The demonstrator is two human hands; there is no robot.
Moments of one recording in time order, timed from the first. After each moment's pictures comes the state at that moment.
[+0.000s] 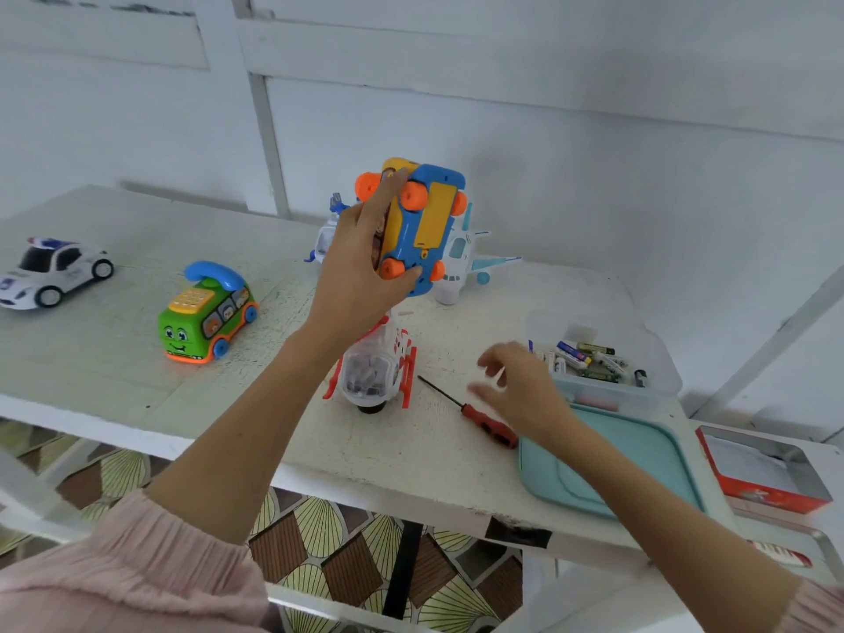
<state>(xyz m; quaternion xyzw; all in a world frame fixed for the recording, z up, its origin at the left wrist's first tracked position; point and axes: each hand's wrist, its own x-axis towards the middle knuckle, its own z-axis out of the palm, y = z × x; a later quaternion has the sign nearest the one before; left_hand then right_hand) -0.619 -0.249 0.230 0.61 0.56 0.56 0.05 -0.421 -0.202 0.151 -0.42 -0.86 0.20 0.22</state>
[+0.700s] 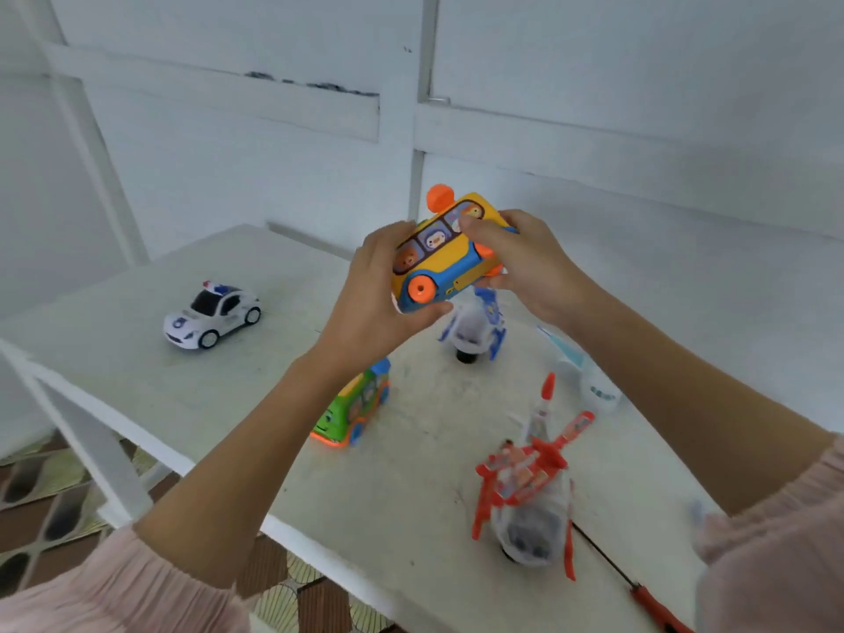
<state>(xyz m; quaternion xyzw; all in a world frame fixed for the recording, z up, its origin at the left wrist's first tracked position) -0.795 -0.261 0.257 0.57 0.61 0.55 -0.03 -0.671 -0.145 0.326 -0.29 -0.72 0.54 0.32</state>
